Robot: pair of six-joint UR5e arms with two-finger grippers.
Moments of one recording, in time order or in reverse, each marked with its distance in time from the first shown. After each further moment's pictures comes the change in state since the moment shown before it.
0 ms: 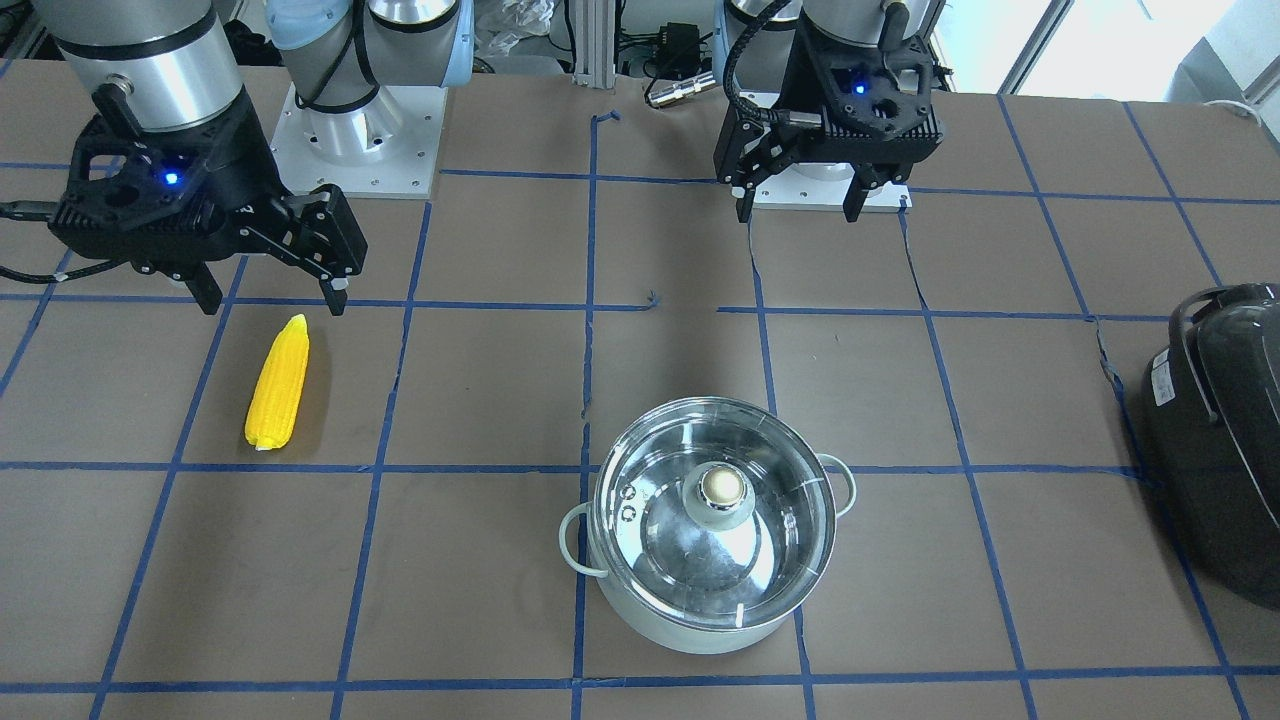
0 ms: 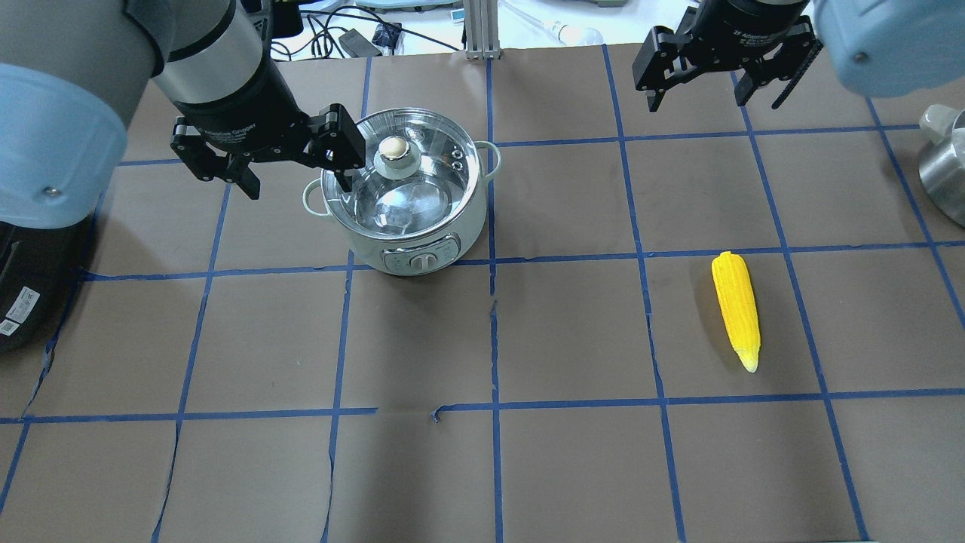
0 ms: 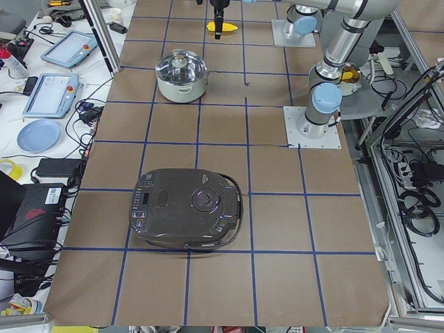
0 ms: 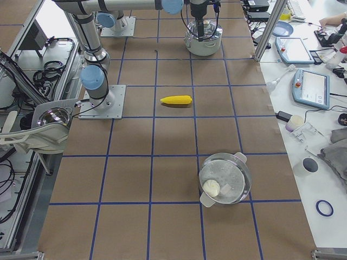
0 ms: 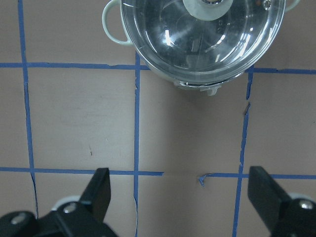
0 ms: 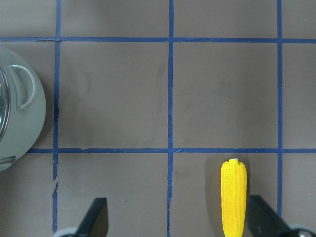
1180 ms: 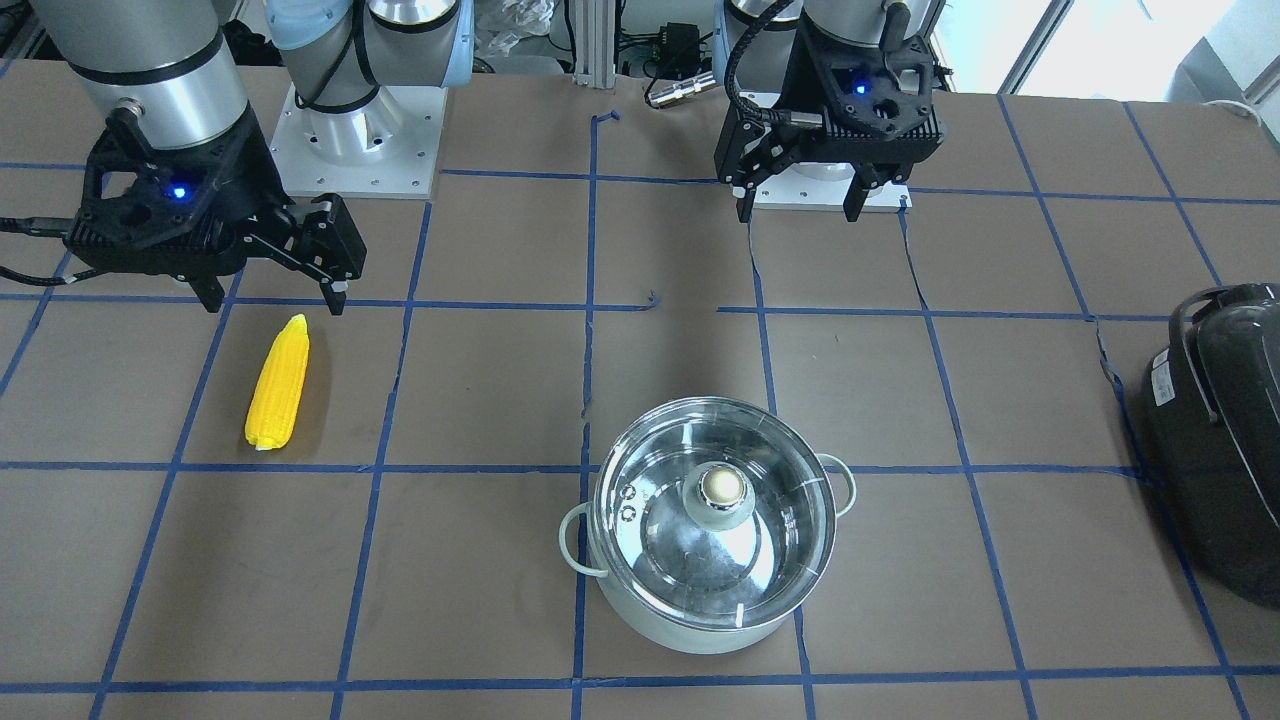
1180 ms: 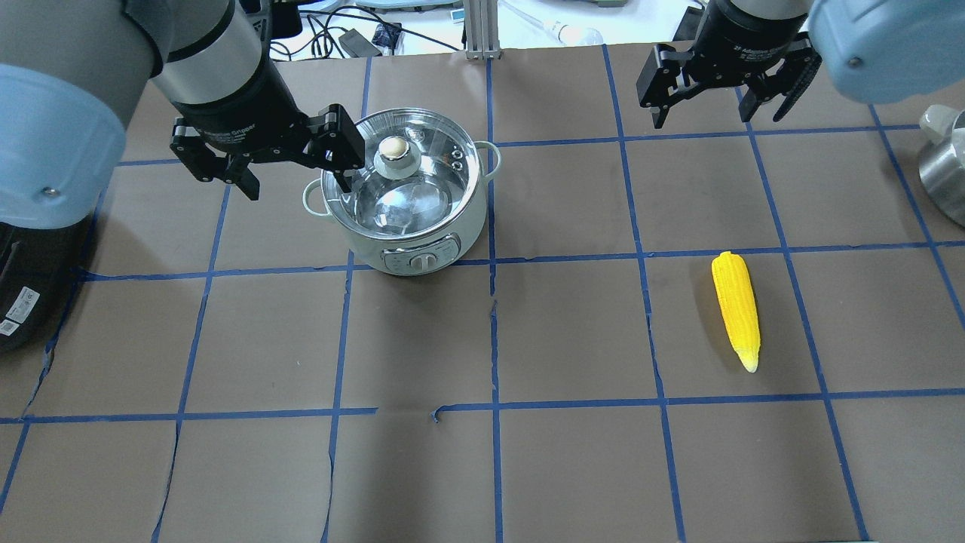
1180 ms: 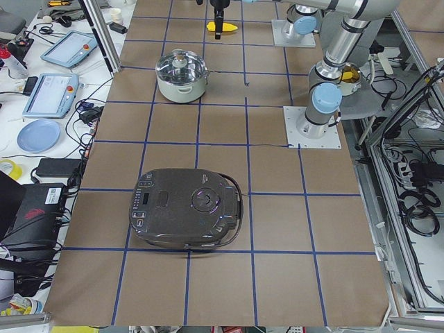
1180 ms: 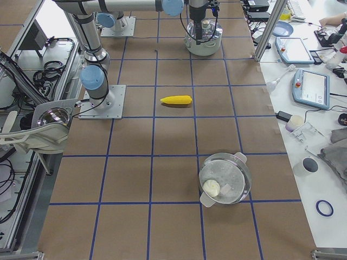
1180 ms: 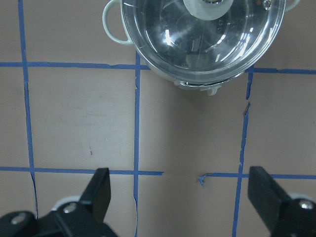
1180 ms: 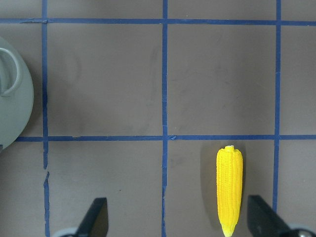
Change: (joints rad) left arm 0.001 0.000 -0.003 -0.001 -0.003 -0.002; right arm -0.002 0.006 0.016 0.034 -0.014 0.002
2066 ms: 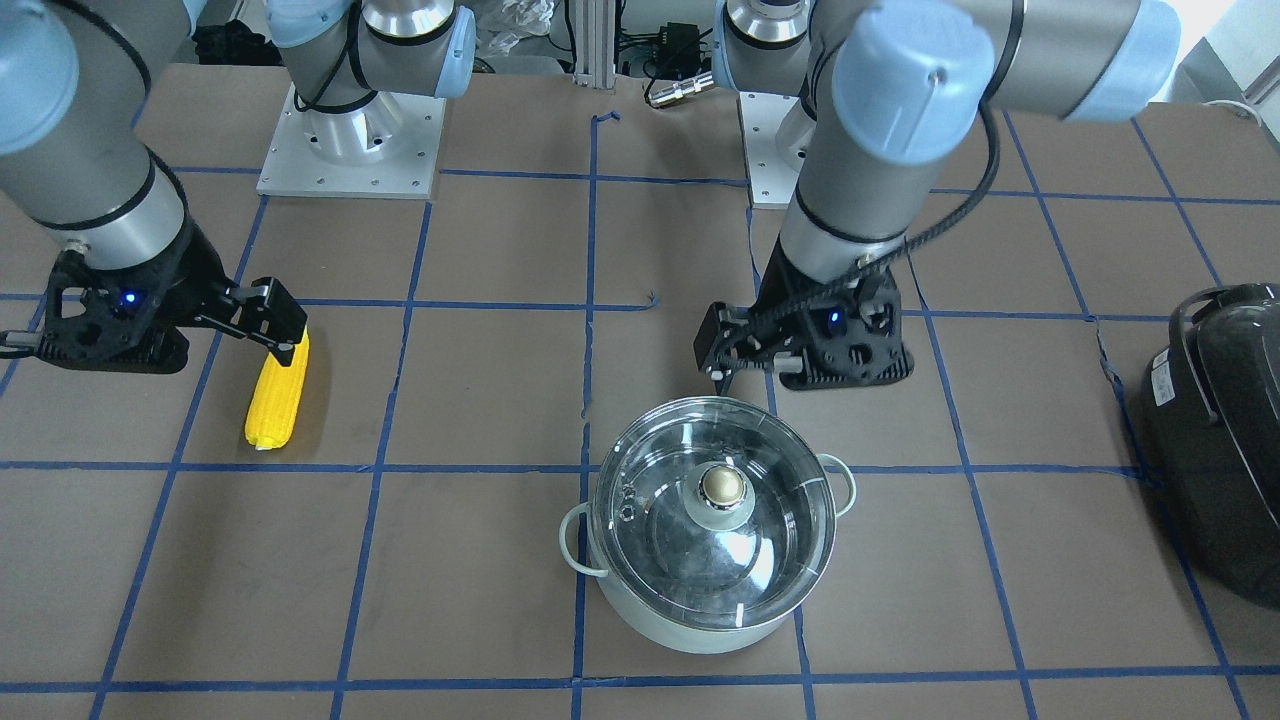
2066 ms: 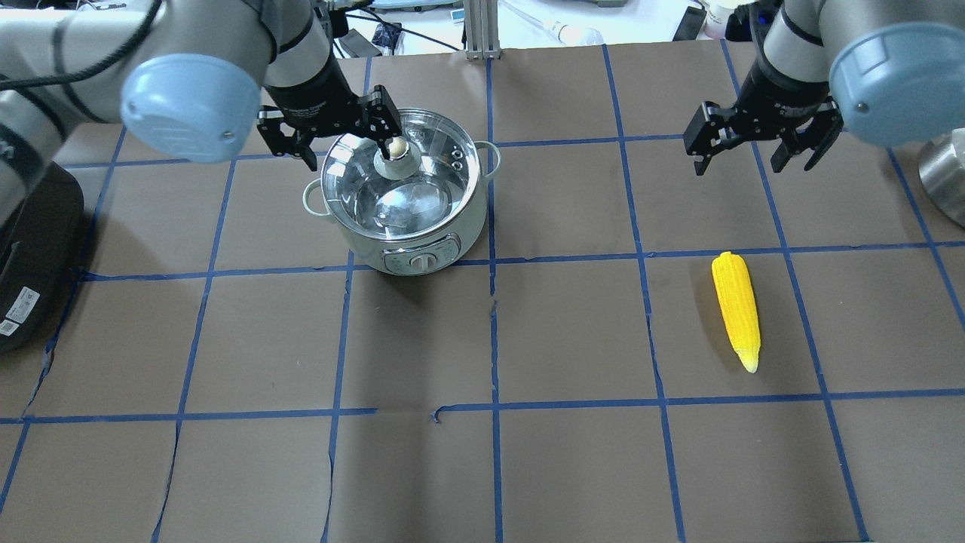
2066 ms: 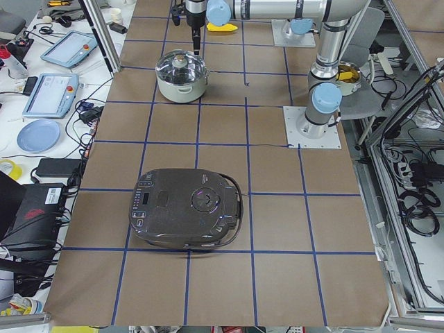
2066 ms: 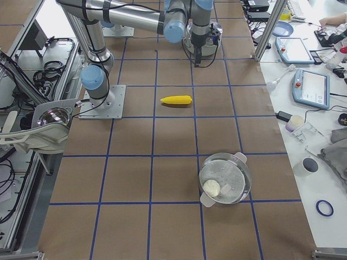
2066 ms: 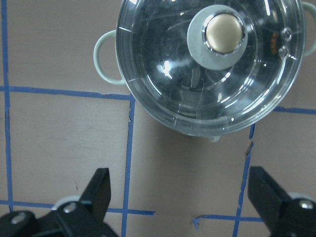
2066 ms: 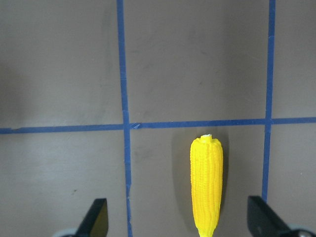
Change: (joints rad) left arm 0.023 -0.315 0.041 0.282 -0.054 -0.054; right arm -0.168 0.049 0.208 -0.135 0.021 -0.133
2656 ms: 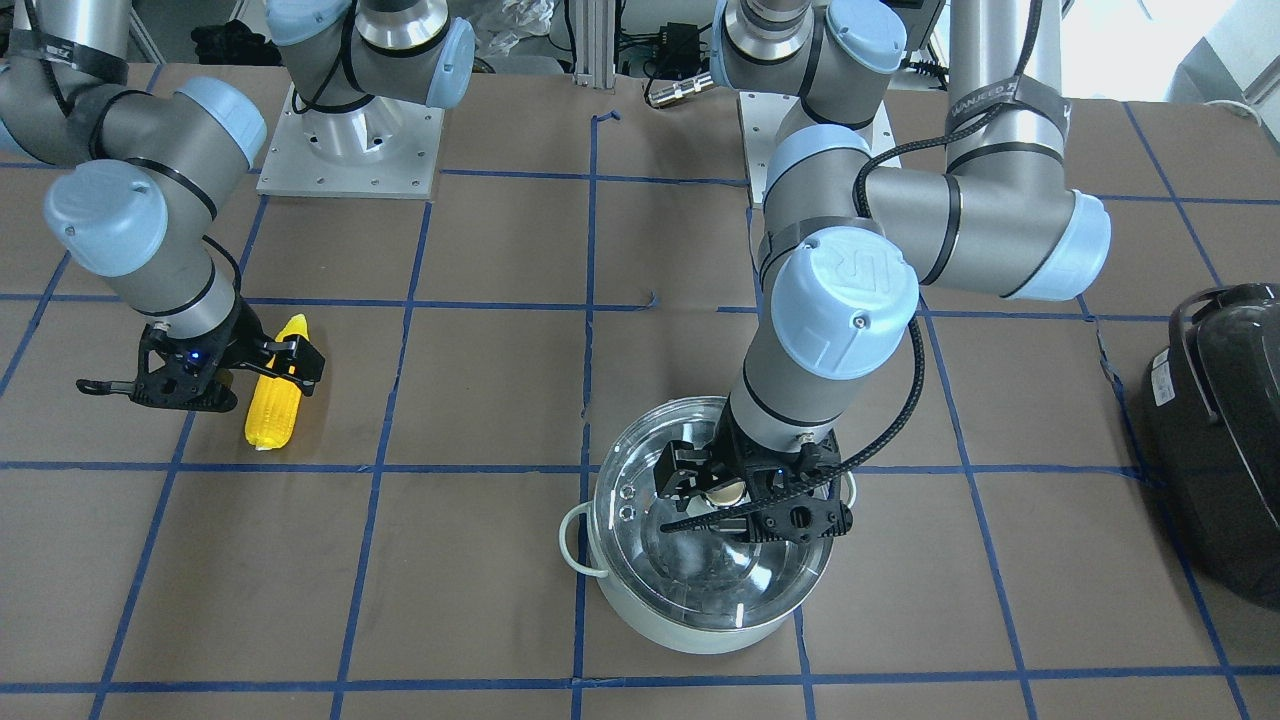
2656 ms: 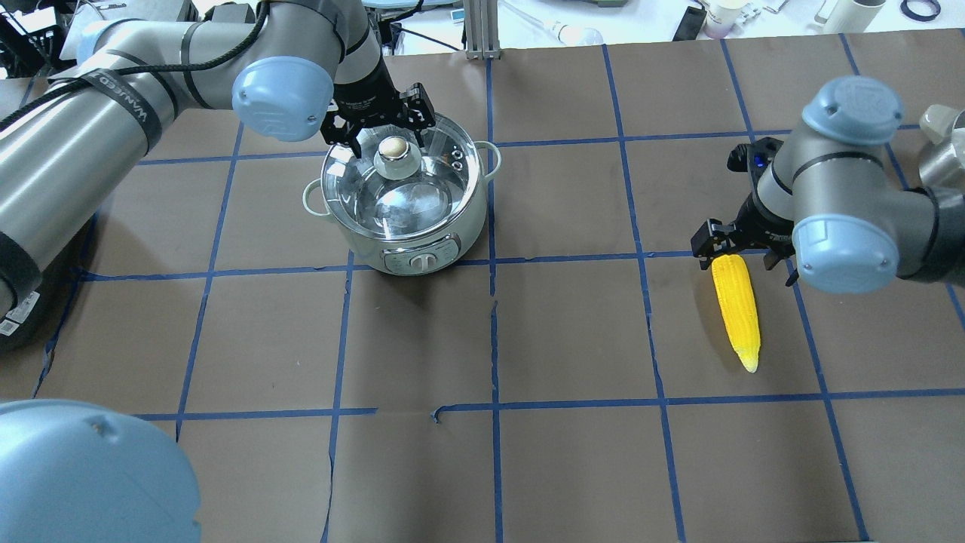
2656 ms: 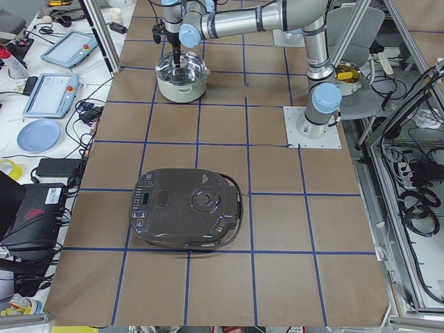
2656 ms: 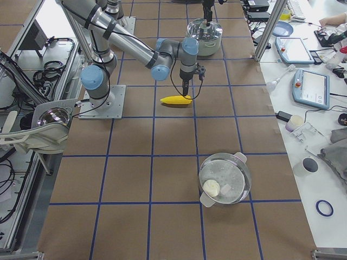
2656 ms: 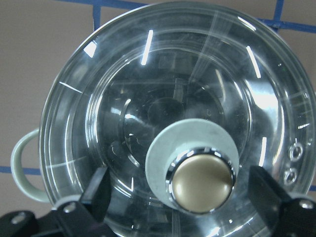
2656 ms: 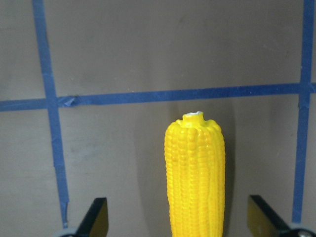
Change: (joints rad) left arm -0.027 -0.190 0.115 0.061 -0.002 -0.007; right arm -0.107 0.040 0.386 -0.414 0.000 -0.080
